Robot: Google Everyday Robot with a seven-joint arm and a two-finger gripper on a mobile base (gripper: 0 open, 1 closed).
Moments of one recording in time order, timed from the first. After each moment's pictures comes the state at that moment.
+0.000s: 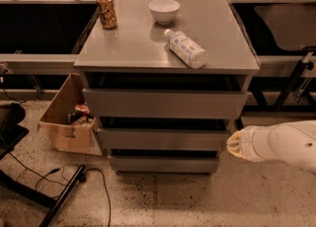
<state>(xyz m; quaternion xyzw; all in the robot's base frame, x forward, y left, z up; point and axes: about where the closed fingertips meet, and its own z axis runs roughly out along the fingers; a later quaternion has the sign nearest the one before) 0.523 -0.248 0.637 -0.68 0.67 -0.12 0.27</state>
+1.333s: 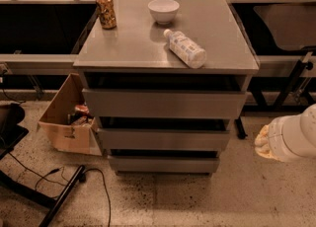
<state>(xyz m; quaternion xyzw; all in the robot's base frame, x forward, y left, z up) 0.450 -0.287 0.744 -0.67 0.70 -0.15 0.18</state>
